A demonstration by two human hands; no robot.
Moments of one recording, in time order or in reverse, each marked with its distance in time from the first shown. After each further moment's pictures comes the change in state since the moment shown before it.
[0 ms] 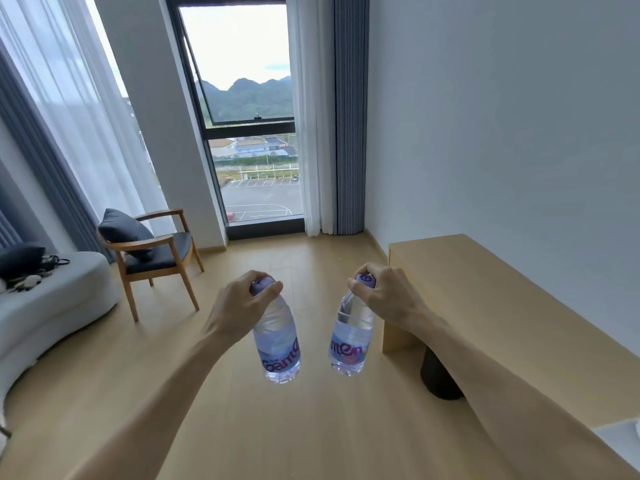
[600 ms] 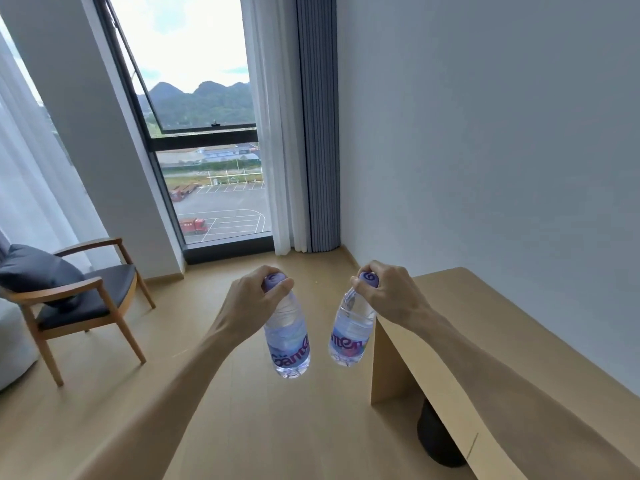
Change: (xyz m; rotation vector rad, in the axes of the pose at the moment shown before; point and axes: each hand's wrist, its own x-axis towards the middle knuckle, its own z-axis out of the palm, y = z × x) left_hand 0.314 -0.039 0.145 -0.018 -0.073 0.093; right_hand 0.272 0.167 -0.008 -0.042 0.087 0.108
